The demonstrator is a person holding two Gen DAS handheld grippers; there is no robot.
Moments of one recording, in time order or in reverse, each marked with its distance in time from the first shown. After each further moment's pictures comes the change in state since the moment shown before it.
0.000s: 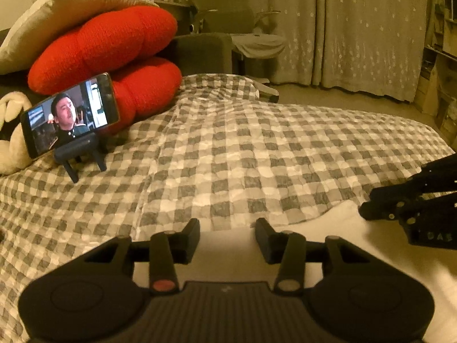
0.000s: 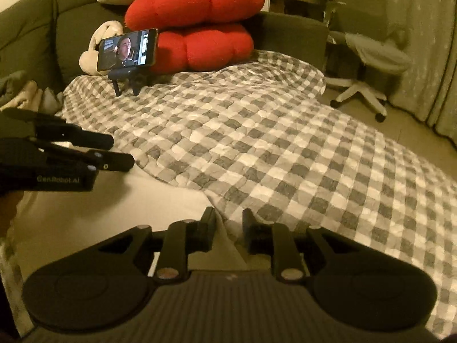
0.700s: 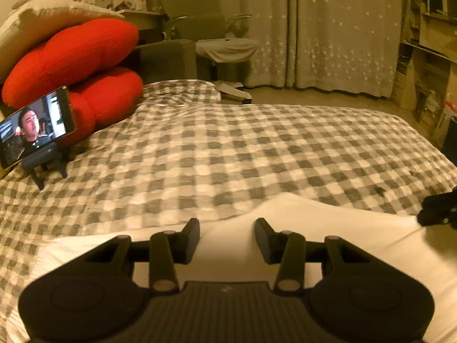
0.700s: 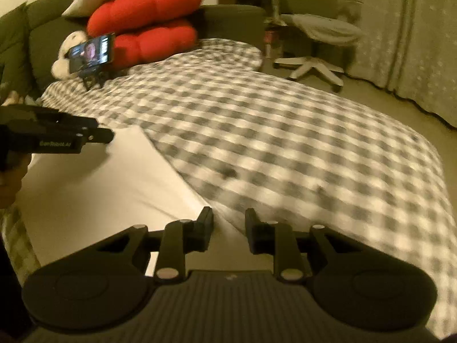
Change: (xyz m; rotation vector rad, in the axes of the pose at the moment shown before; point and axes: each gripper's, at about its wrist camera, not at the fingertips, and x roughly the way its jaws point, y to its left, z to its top) left arm -0.007 -0.057 -0.012 0.061 -0.028 -0.080; right arm -0.077 -0.054 -0.070 0.140 0.030 -0.126
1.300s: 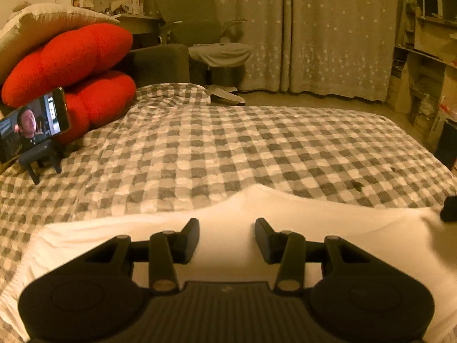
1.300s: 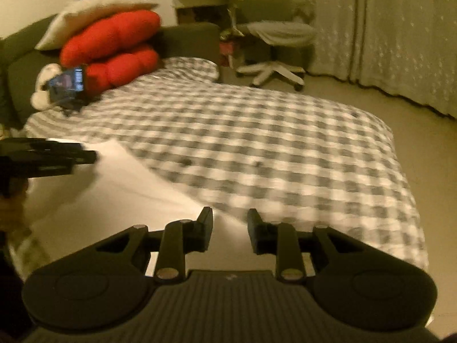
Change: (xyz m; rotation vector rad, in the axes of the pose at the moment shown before) left arm -0.020 -0.017 -0.015 -0.010 -0.017 -0.011; right arm -0.048 -0.002 -0.026 0.116 -0.075 -0.044
